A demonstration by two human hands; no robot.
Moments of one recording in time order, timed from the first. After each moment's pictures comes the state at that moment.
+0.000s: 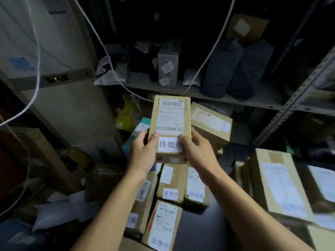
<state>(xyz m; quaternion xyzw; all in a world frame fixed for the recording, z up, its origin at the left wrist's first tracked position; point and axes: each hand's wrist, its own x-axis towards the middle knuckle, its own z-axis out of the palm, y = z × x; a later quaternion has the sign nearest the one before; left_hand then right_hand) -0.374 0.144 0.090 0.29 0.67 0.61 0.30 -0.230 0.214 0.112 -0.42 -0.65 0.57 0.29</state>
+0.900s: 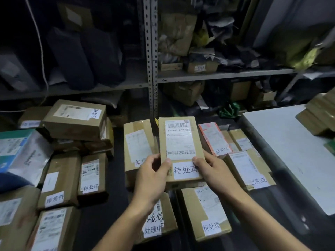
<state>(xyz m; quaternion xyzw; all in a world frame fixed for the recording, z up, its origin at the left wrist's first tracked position) 0.044 0.152 0.078 0.40 0.61 0.48 0.49 0.222 0.167 0.105 -0.60 -0.55 0.48 0.32</state>
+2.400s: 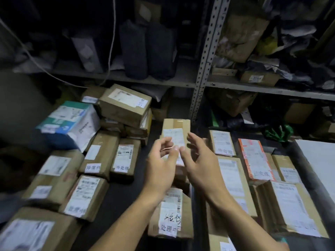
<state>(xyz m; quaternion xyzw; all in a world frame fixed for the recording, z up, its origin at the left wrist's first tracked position) 0.001 0.155 0.087 0.36 0.63 0.61 0.32 0.111 0.194 0.103 -0.50 -0.72 0.34 0.33</state>
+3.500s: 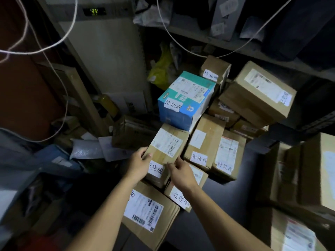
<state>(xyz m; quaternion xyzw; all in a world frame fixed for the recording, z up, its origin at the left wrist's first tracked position) -0.422 0.000 -0.087 0.16 0.85 0.38 0.34 -0.281 0.086 -0.053 -0.48 -0.64 0.60 -0.01</state>
